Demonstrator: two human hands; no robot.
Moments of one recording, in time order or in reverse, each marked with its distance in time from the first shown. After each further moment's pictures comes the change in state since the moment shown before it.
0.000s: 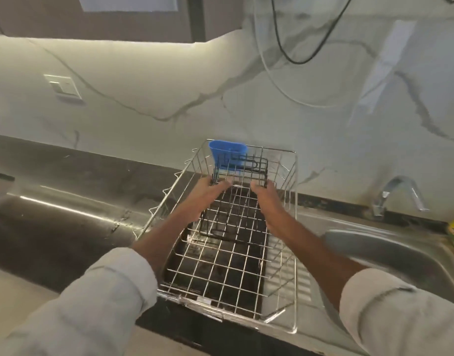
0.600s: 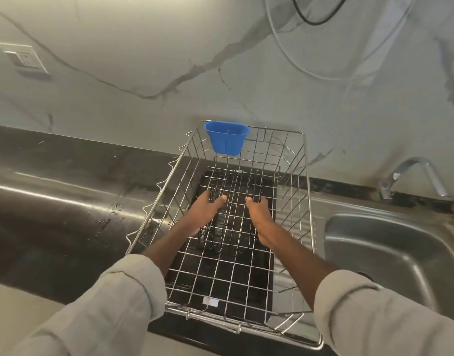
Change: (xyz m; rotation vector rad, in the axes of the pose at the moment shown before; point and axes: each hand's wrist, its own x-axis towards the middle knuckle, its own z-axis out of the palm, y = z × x) left_hand 0.048 -0.098 -0.005 0.185 -0.055 -0.133; right_hand 0.036 0.084 0.038 -0.040 0.081 0.309
